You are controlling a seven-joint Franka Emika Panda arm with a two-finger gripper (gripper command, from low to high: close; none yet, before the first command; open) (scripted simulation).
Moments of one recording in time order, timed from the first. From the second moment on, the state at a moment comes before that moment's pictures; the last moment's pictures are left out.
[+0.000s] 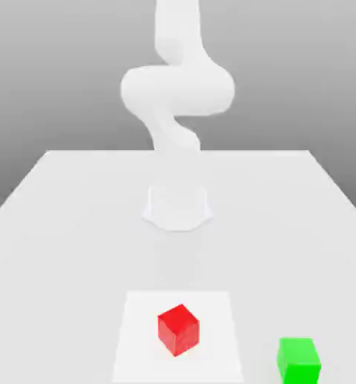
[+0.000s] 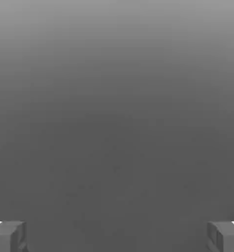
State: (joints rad) arm 0.03 -0.71 -0.03 -2.34 0.01 2.35 0.73
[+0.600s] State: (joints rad) arm 0.17 -0.05 -0.15 -2.60 0.07 2.68 0.23
